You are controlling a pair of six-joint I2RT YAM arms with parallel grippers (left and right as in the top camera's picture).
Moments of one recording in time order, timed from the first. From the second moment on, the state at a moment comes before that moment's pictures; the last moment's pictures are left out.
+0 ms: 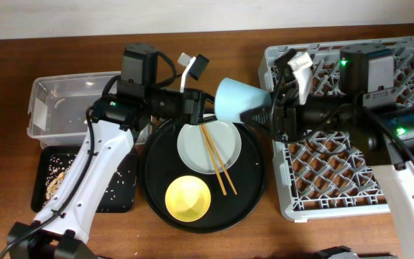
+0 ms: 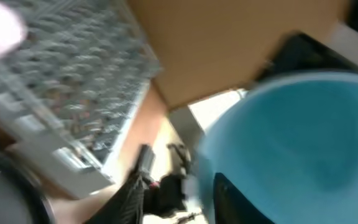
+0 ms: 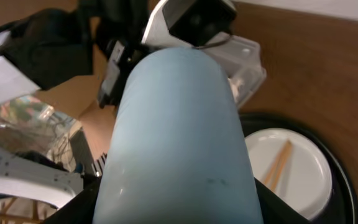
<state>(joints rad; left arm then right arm) -0.31 1.60 1.40 -0.51 1.24 -0.44 0.18 1.32 1.60 -1.04 -0.87 -0.04</state>
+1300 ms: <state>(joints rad) -0.29 1.60 1.40 -0.90 0.36 -0.43 0.07 1.32 1.21 -1.18 -0.04 0.11</state>
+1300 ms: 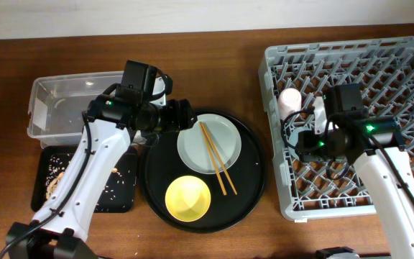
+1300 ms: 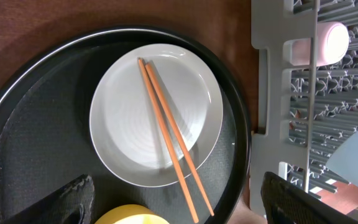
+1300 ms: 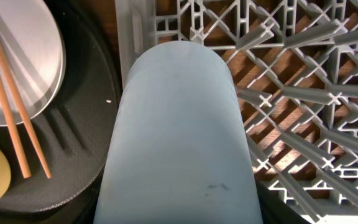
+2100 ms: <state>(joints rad) -0.29 1.60 1.40 -0.90 0.32 -0.43 0.07 1.46 1.24 -1.23 -0.01 0.13</state>
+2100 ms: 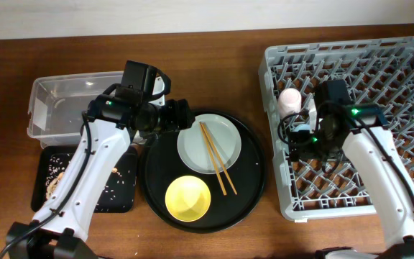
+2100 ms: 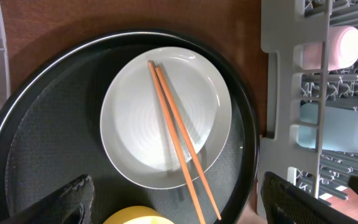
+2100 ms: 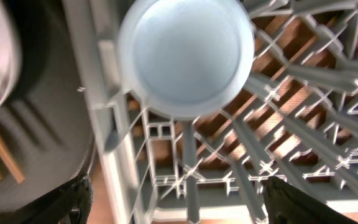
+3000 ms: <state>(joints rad) -0.07 1.60 1.40 -1.04 0.19 -0.38 0.10 1.58 1.34 -1.14 0.03 0.13</state>
